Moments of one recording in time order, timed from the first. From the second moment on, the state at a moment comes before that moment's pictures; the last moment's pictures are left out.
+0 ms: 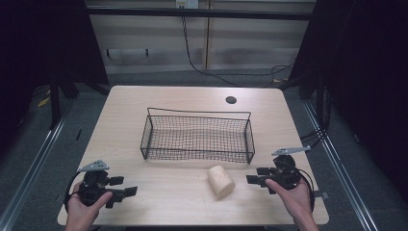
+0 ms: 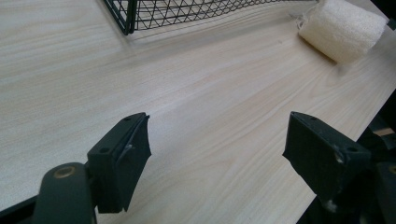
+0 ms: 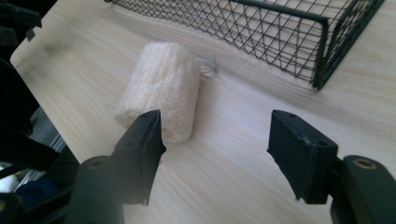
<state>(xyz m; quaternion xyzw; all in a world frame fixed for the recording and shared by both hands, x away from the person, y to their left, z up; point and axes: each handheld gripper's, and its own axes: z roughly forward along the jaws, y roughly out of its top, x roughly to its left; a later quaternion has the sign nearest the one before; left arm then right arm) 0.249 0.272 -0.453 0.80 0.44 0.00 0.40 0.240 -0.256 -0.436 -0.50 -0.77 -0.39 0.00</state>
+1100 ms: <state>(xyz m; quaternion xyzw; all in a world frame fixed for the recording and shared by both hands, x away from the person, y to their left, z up) 0.249 0.273 -0.453 0.80 0.44 -0.01 0.40 0.269 -0.204 -0.421 -0.47 -0.82 -0.32 0.09</state>
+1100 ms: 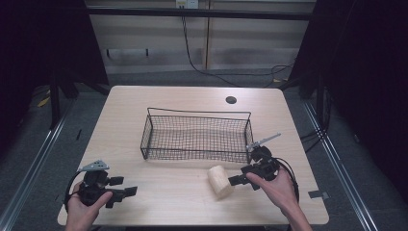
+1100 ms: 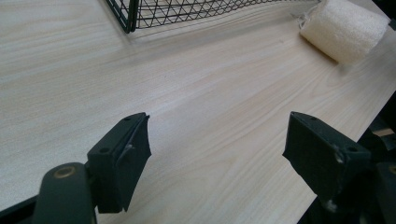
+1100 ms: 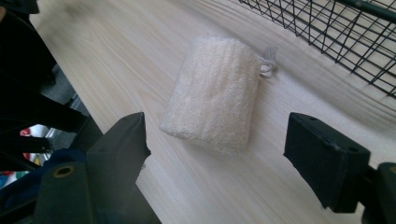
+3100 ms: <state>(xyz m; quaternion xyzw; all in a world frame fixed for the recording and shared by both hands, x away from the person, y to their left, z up) 0.249 0.274 -0.453 0.80 0.45 0.00 0.40 0.317 -0.125 -0.451 -0.46 -0.87 -0.12 0.12</state>
